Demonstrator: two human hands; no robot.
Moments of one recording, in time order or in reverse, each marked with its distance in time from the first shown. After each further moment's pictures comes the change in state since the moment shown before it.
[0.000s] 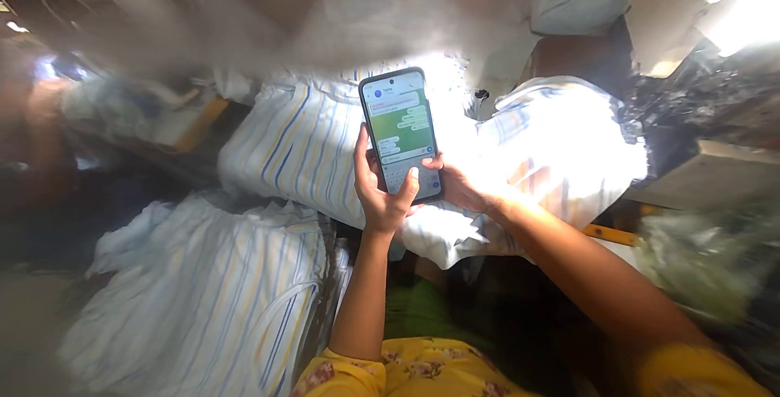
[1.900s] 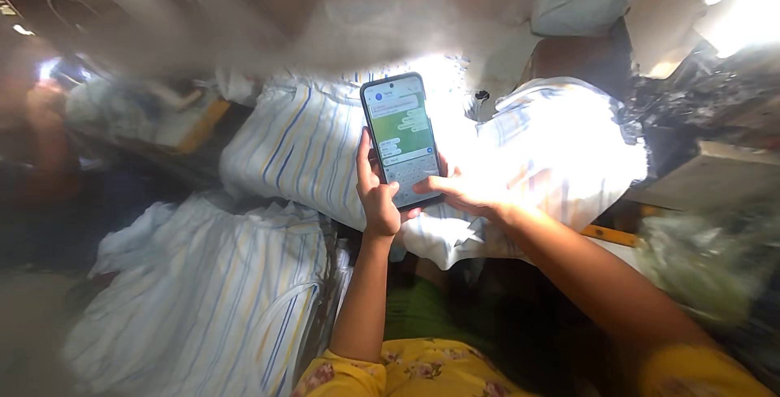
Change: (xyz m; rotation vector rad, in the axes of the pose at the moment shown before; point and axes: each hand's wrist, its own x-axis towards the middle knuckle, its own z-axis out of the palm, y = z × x) left_hand -0.005 0.003 -0.002 -0.127 0.006 -0.144; right_hand -0.007 0.000 0.006 -0.174 -0.021 -0.061
